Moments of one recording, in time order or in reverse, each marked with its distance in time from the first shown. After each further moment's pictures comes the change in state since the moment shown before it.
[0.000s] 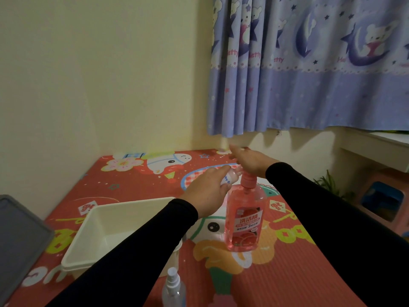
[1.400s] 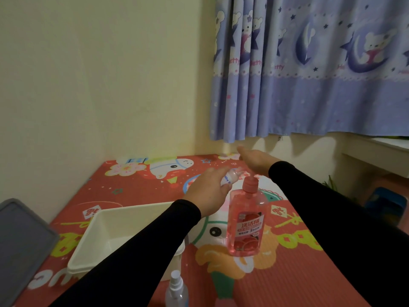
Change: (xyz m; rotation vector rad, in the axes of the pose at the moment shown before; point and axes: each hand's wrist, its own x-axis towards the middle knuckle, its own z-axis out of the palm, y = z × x) left_hand 0.002 0.003 -0.007 -0.069 0.087 -0.034; right_hand -0.011 -0.017 -0.014 -0.065 0.080 0.116
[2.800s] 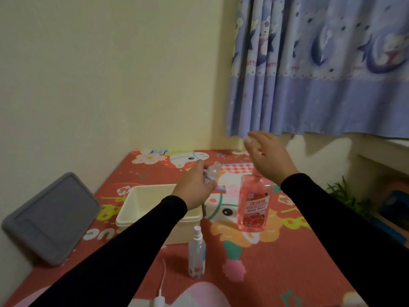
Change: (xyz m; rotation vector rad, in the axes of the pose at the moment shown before) left_hand -0.088 -0.019 -0.035 -0.167 0.149 -0.179; right_hand -0.107 -0.013 0.010 -0.033 0.453 -0.483
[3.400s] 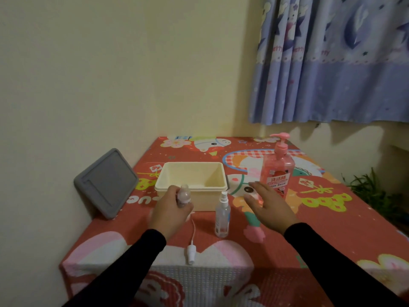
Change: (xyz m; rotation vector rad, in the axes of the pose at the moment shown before) left_hand -0.149 -0.087 -0.023 0.003 0.253 -0.312; right_hand -0.153 -0.008 0.070 0.014 -0.364 0.057
